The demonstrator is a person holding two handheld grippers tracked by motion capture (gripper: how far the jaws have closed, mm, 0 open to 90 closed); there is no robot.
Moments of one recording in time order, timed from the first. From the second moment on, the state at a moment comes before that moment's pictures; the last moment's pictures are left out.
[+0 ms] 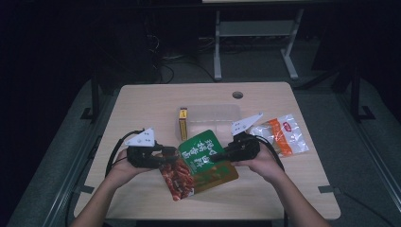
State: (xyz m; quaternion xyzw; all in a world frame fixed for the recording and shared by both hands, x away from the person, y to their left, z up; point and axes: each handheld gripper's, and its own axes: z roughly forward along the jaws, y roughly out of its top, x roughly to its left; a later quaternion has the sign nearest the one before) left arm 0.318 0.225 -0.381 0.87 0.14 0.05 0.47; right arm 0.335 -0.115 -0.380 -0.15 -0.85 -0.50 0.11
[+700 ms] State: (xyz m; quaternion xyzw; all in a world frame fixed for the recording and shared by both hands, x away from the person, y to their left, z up) left arm 0.296 0.250 -0.415 0.87 0.22 0.07 0.45; right arm 0.324 -0.142 -0.344 -0.14 -0.84 -0.52 0.05
